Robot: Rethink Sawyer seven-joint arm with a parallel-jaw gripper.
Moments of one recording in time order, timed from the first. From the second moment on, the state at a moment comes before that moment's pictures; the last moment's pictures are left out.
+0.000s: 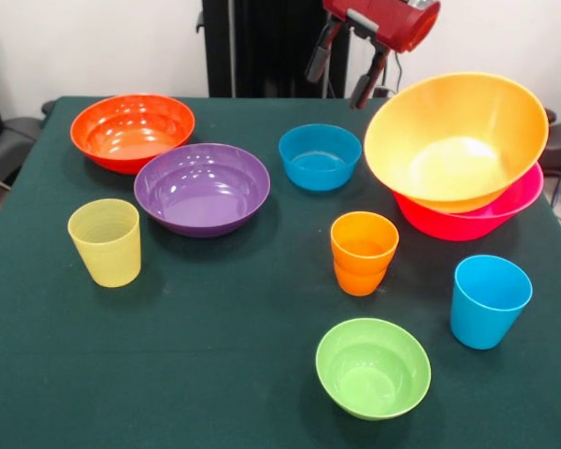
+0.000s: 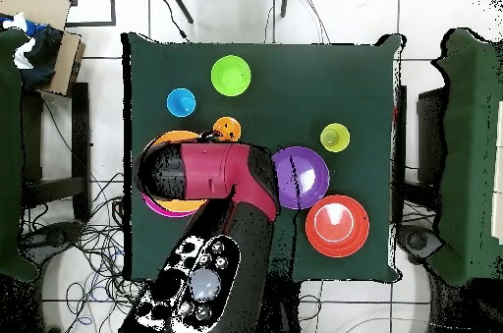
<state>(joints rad) 0.20 -0.66 -0.40 1.52 -0.07 0.62 2.42</state>
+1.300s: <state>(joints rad) 0.16 -0.65 -0.33 1.52 -0.16 0.58 2.42</state>
